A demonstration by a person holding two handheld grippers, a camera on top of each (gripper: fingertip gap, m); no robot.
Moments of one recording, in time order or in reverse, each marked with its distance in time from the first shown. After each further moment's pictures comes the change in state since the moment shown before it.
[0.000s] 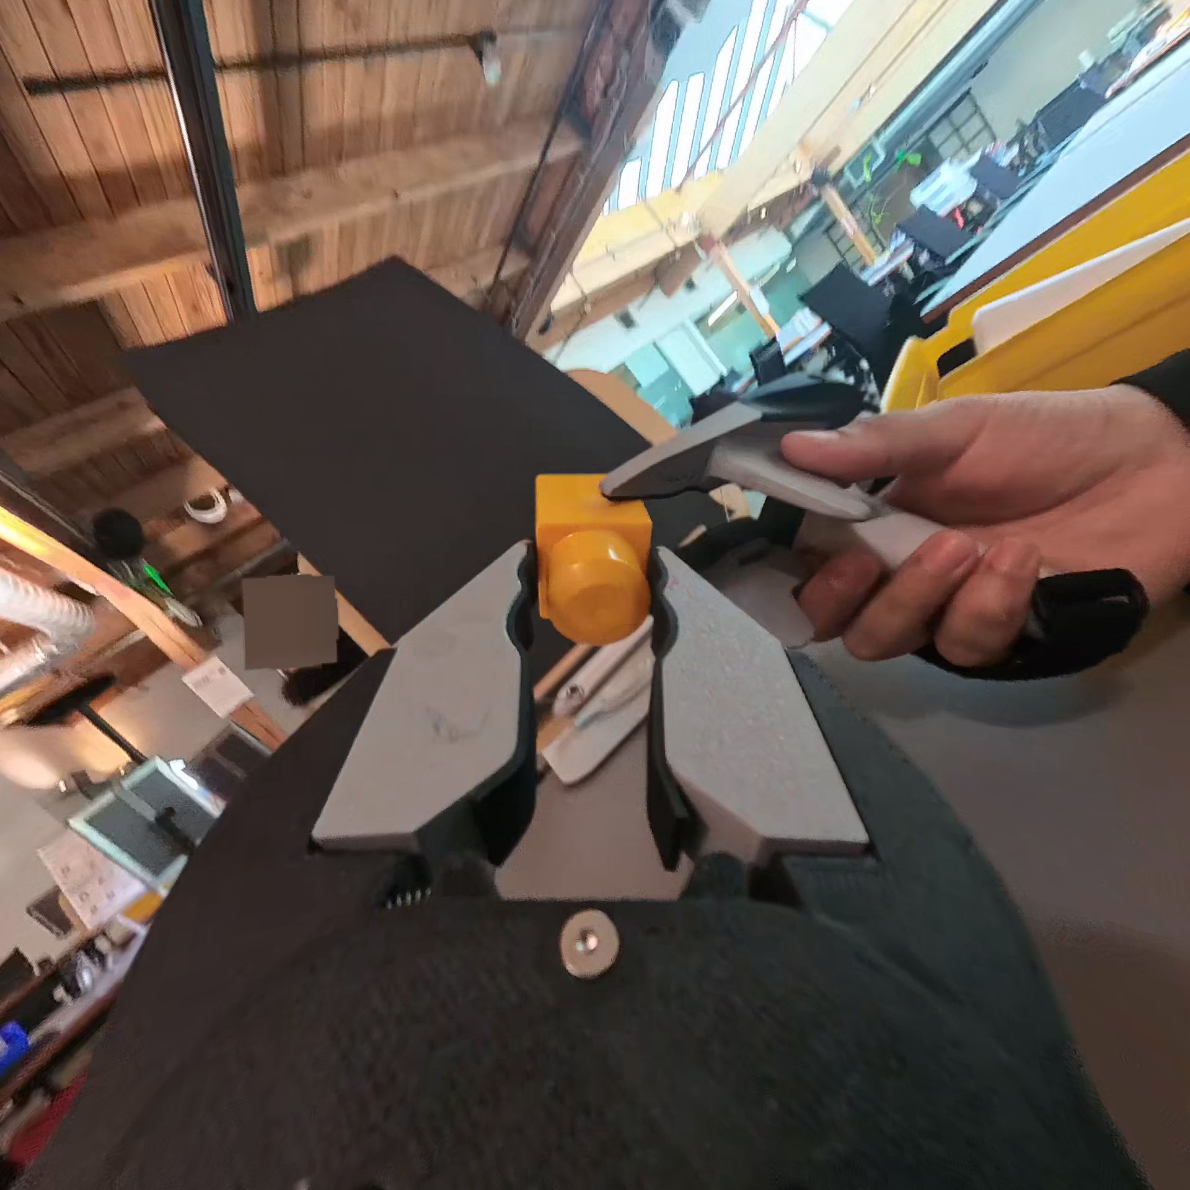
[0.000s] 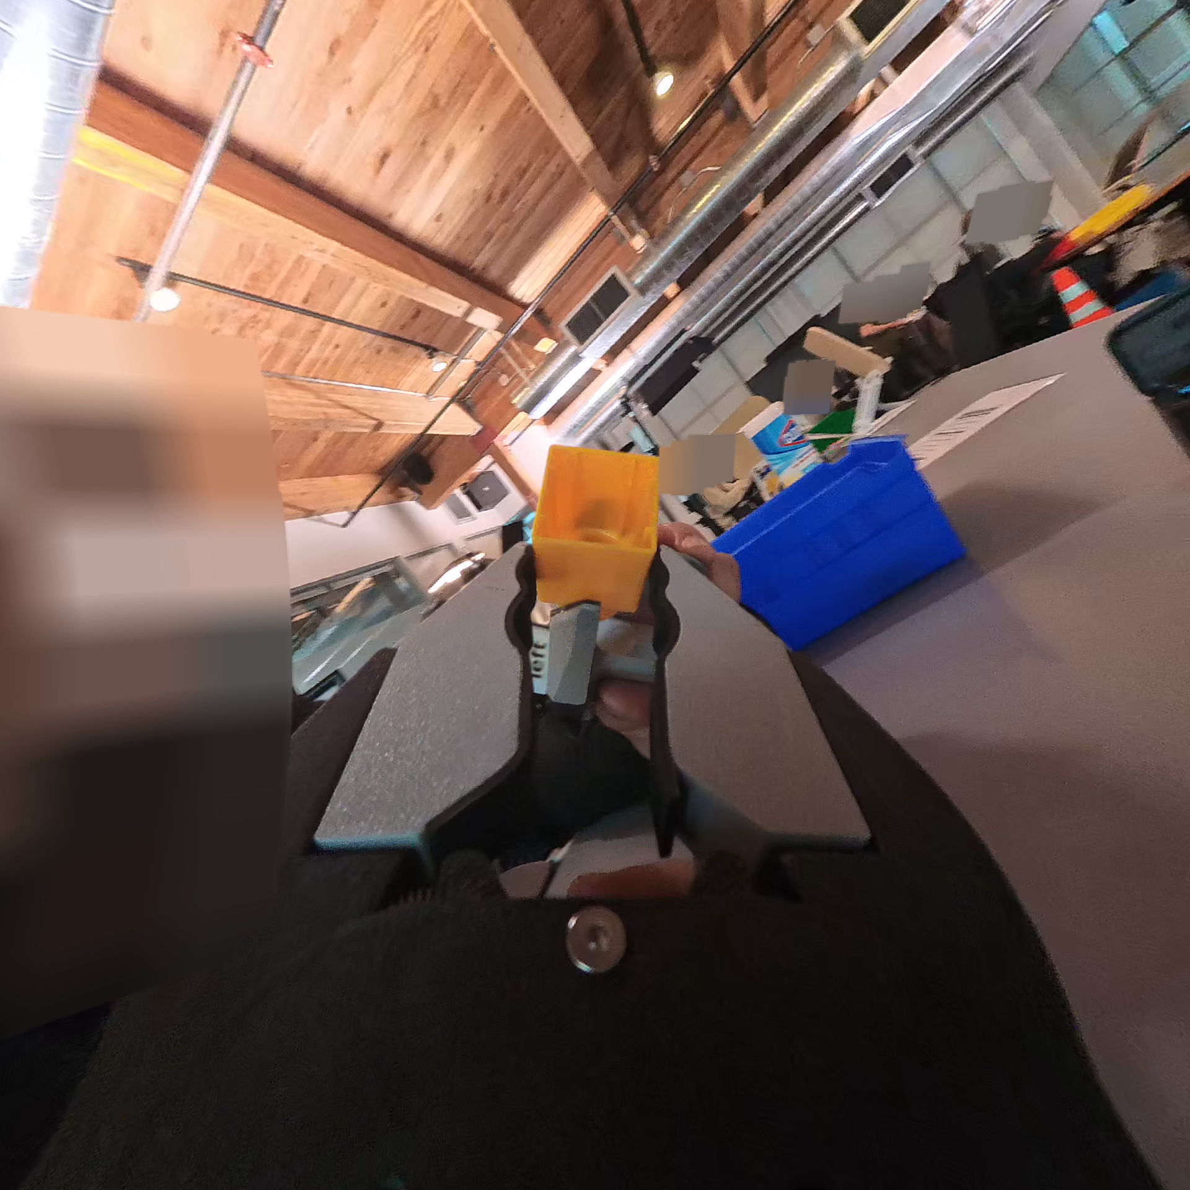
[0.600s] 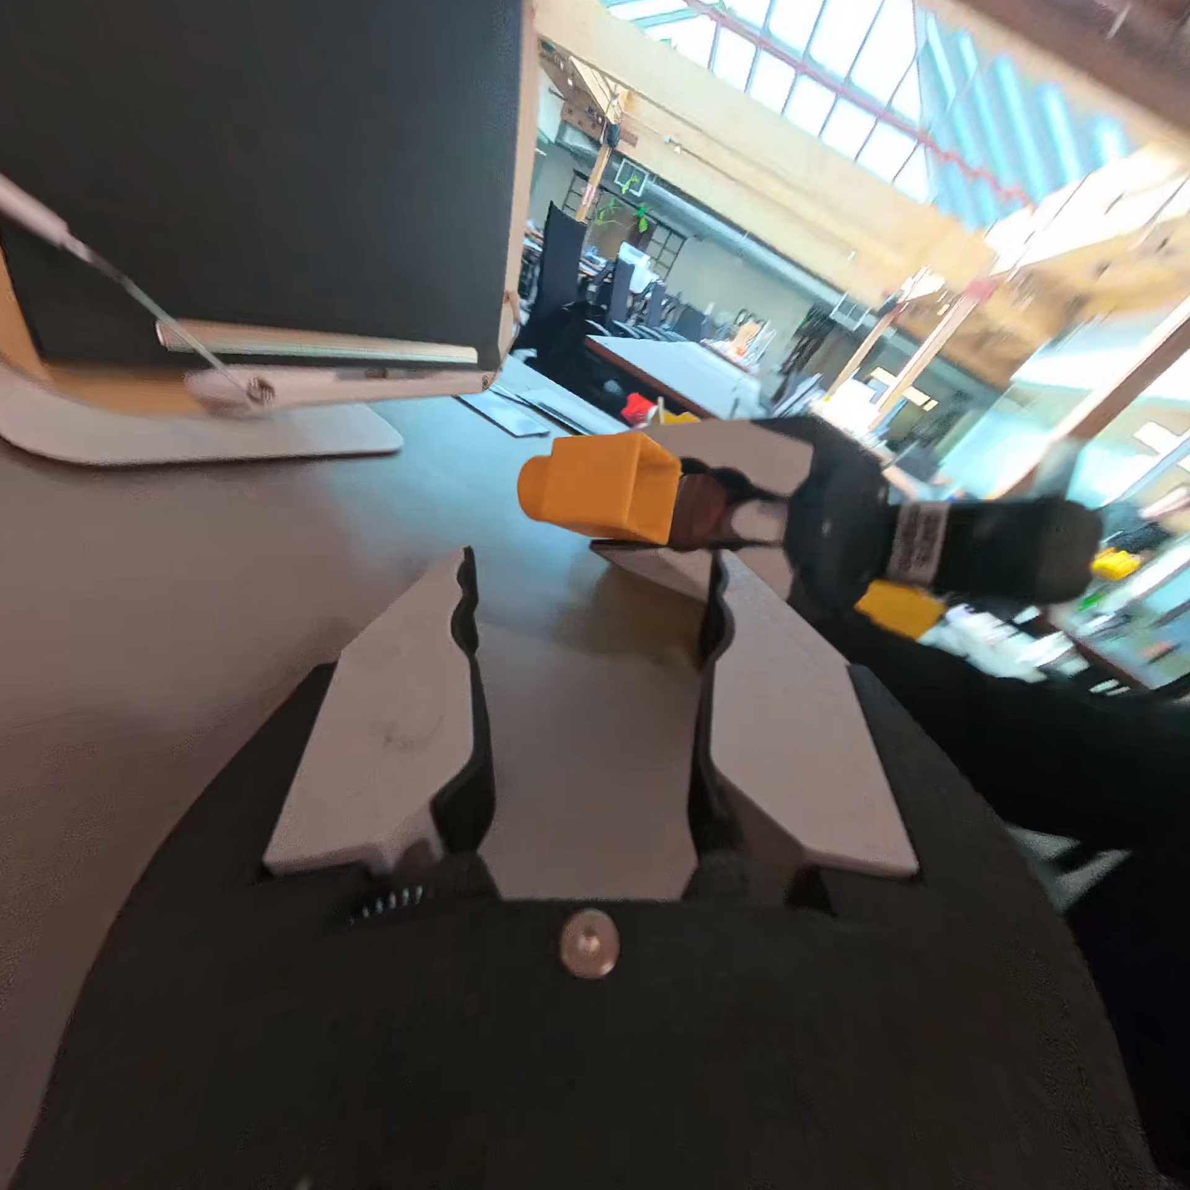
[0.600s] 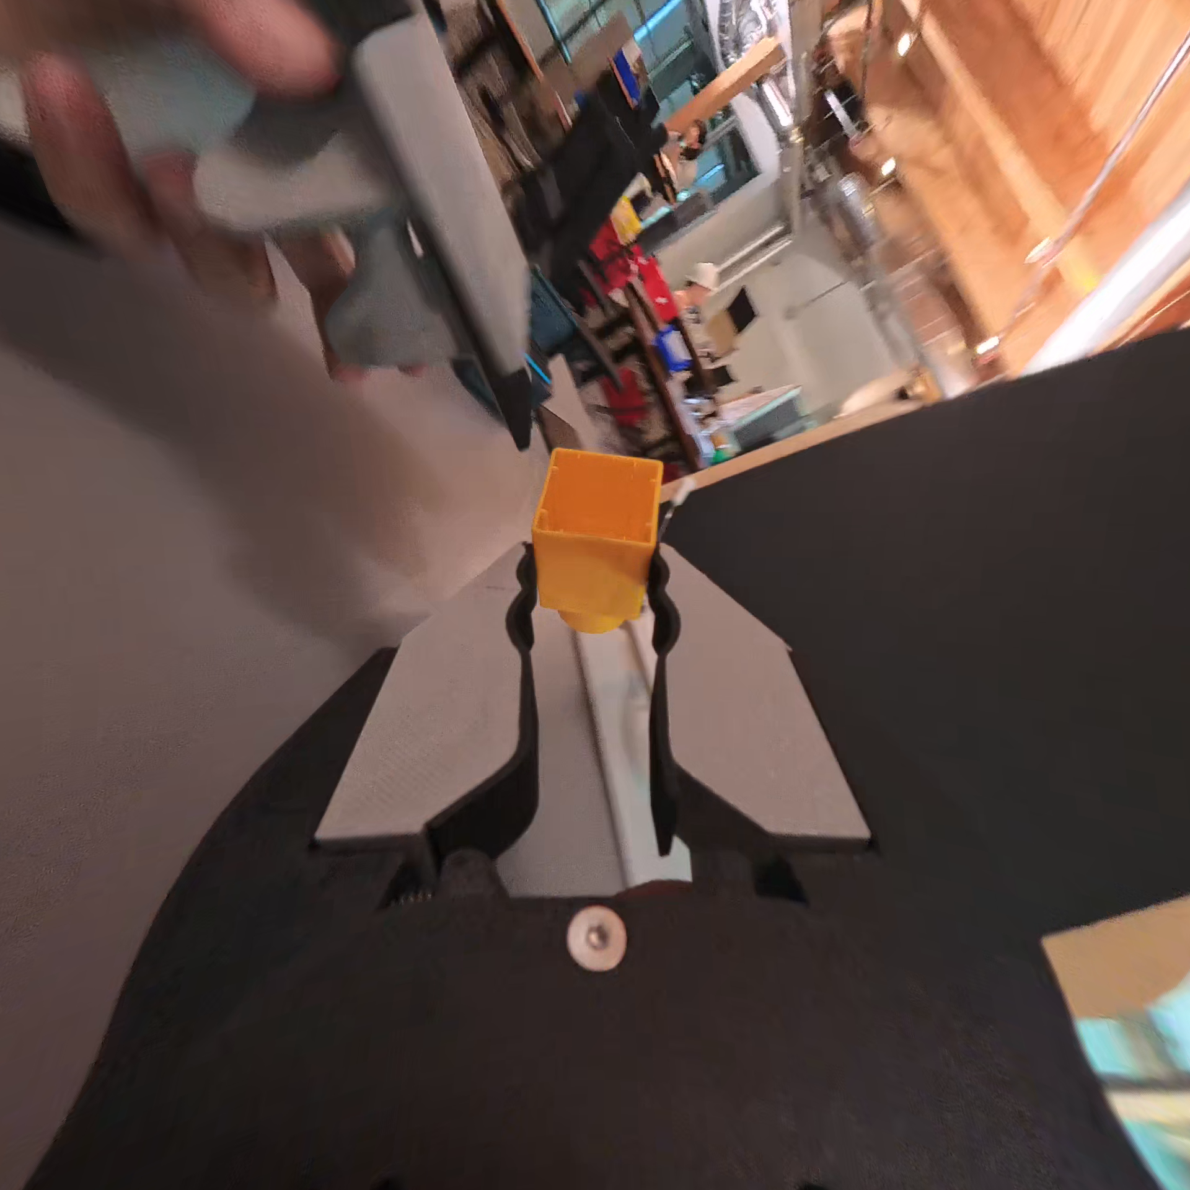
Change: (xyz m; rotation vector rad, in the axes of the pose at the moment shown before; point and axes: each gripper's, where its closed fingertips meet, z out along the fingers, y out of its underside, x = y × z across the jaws) left arm 0.008 0.052 -0.003 -0.264 0.447 -1.229; right arm 0.047 -0.009 -0.048 -0.712 0.953 -1.737
